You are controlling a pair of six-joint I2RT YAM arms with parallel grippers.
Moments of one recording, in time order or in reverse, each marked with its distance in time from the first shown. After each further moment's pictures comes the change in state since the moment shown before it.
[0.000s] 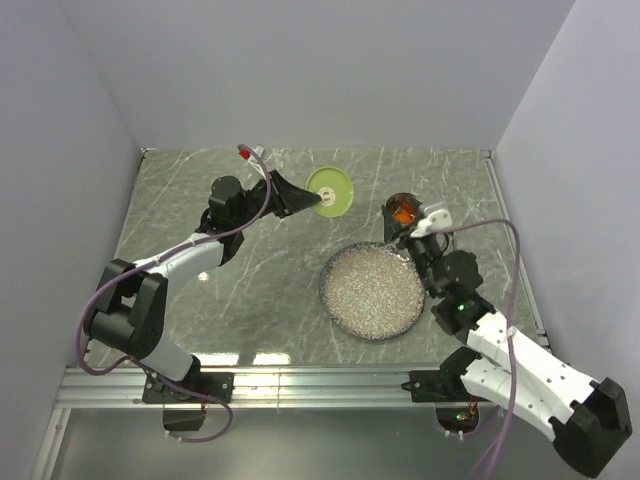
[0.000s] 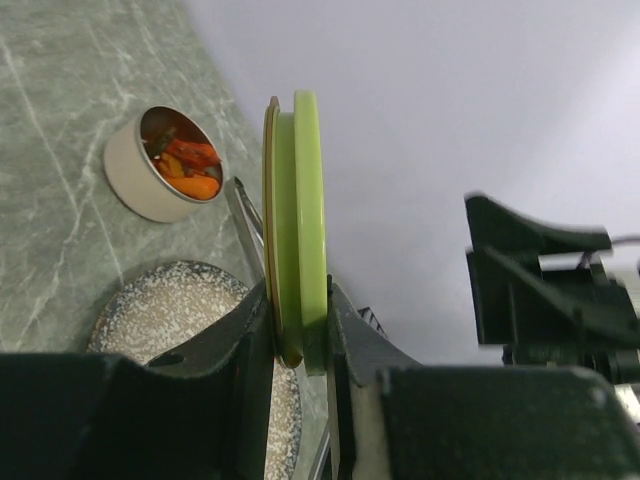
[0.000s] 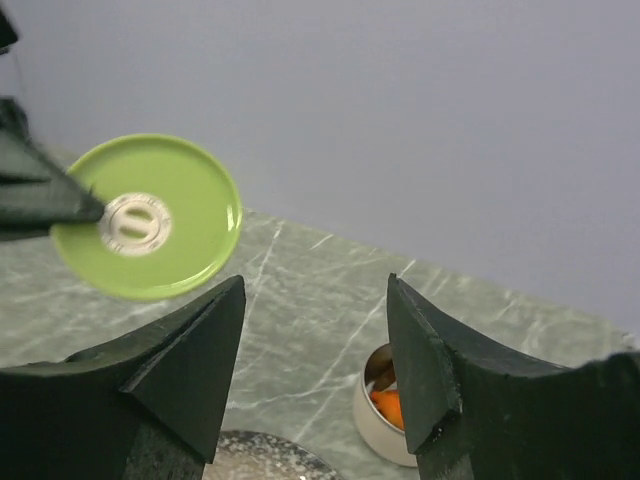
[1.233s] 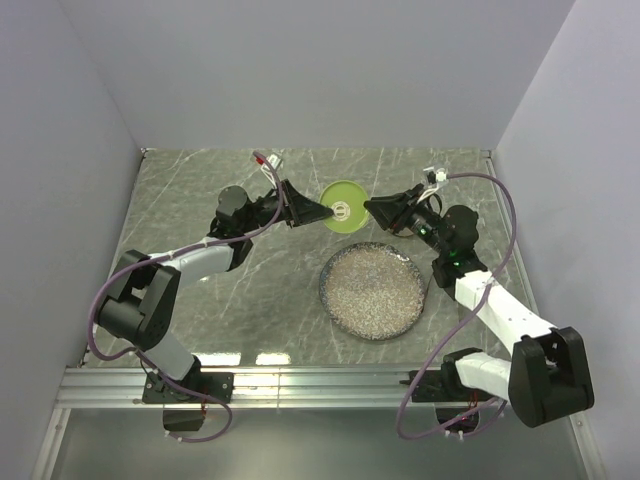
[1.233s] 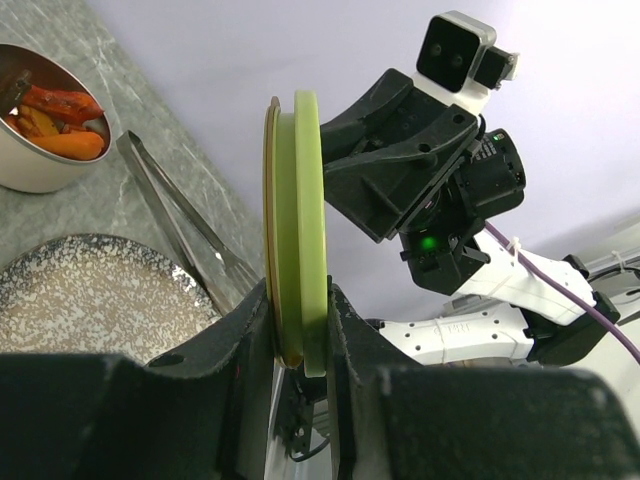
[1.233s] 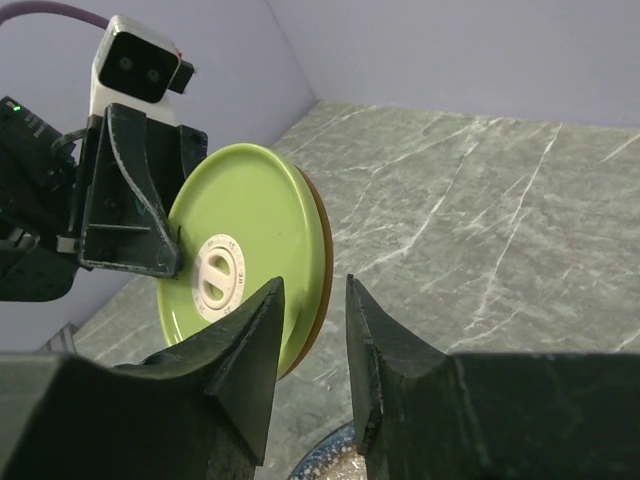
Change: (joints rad) left arm -0.055 0.066 -0.049 0.278 0.171 -0.146; right arm -0.444 0.367 0.143 0.065 -0.858 0.784
